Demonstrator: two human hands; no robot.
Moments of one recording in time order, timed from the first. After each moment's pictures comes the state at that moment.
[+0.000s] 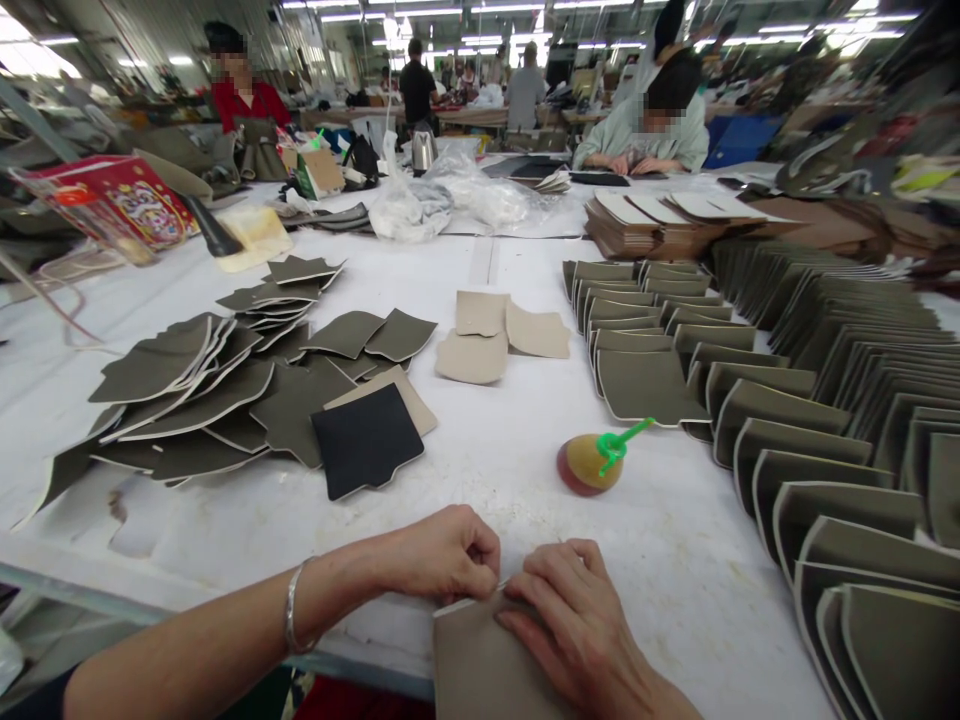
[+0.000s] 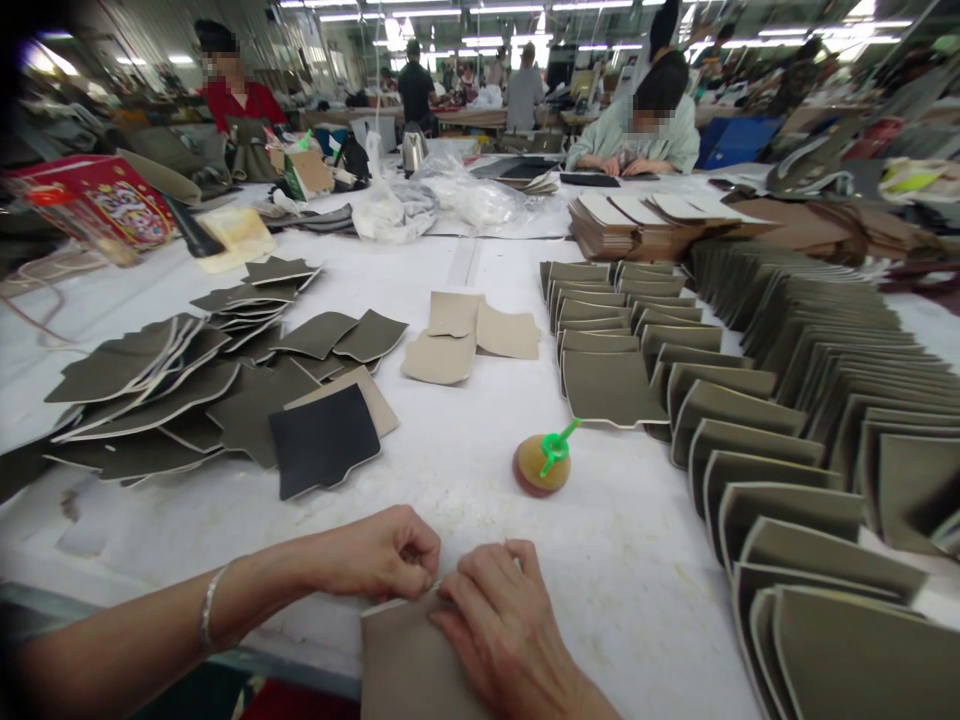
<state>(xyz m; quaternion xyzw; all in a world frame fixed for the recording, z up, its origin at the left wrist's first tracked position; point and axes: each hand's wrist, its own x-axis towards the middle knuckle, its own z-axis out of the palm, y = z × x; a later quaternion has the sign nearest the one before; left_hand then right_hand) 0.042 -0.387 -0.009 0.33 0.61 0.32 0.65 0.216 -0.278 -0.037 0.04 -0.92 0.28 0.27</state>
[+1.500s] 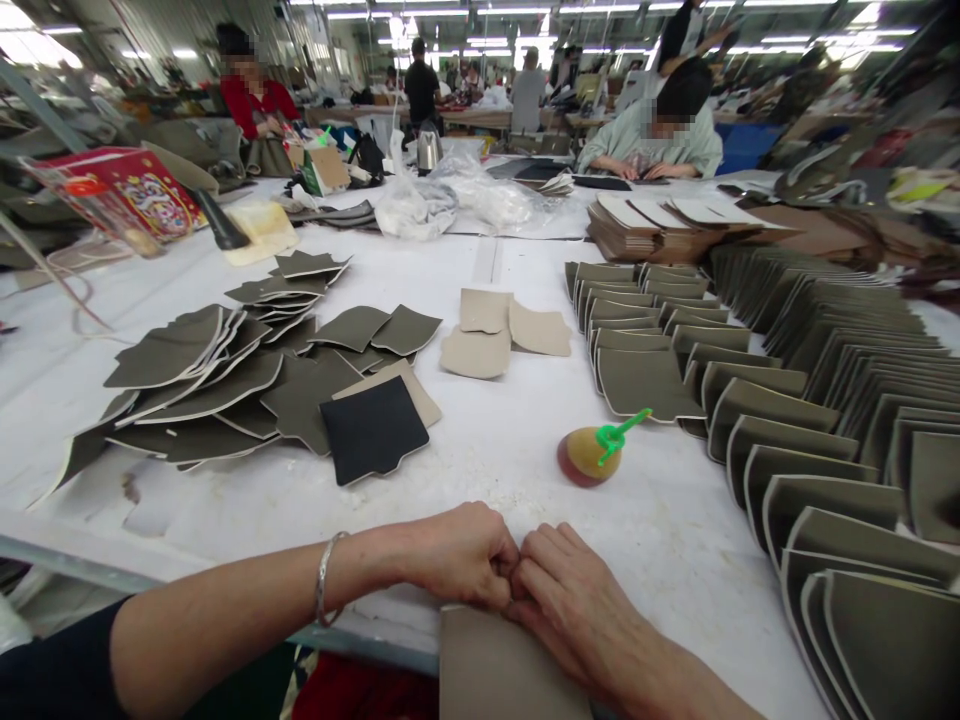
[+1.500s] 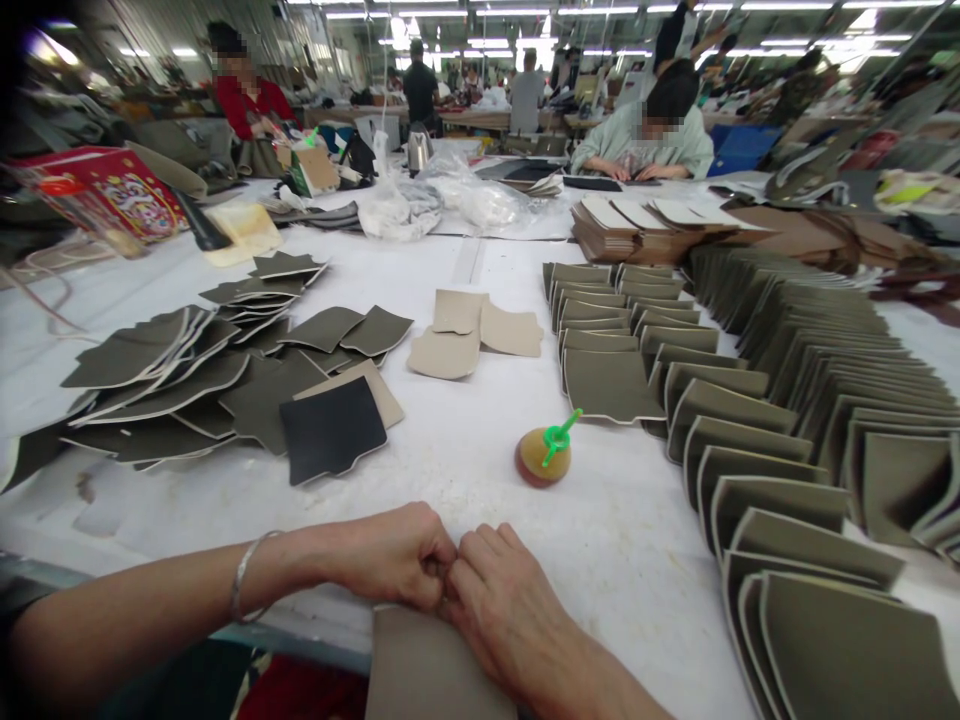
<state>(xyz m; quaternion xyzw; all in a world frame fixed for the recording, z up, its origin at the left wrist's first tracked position) 0.053 -0.380 0.003 0.53 0.62 0.20 0.54 0.215 -0.273 -0.028 0.09 -0.96 0.23 0.13</state>
